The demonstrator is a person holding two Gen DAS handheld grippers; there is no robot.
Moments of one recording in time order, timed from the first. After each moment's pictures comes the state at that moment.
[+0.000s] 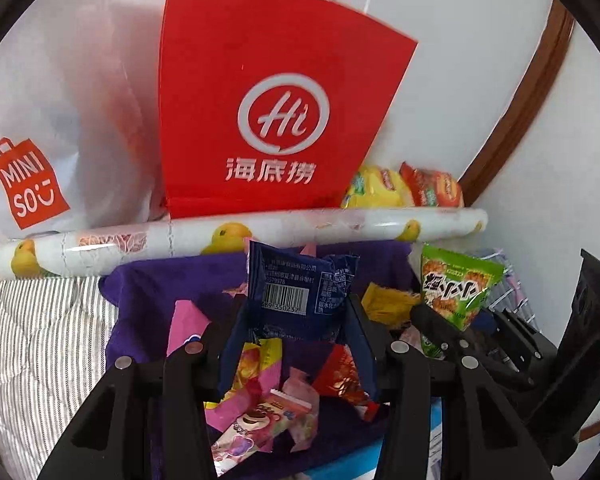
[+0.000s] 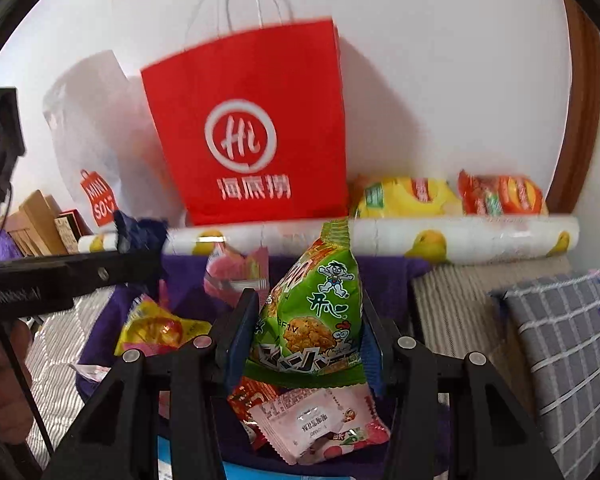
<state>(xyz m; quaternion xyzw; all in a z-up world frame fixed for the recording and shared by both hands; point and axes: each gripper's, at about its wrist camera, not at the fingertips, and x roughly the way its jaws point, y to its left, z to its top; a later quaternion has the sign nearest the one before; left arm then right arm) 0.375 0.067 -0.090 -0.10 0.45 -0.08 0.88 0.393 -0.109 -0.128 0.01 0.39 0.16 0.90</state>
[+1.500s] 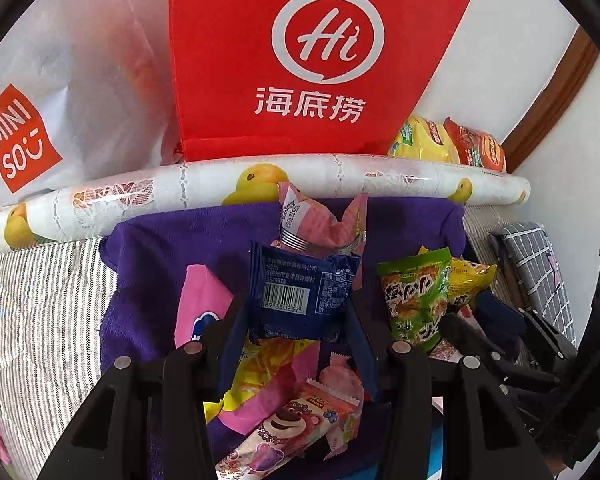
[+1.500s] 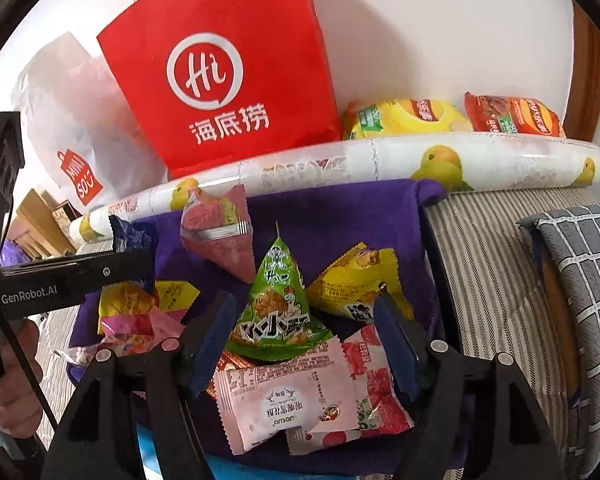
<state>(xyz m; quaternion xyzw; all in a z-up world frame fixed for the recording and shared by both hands) 0.397 0.072 -0.140 -0.09 0.52 -0.04 0.85 0.408 -0.114 -0.176 0.04 0.48 0.16 0.86</state>
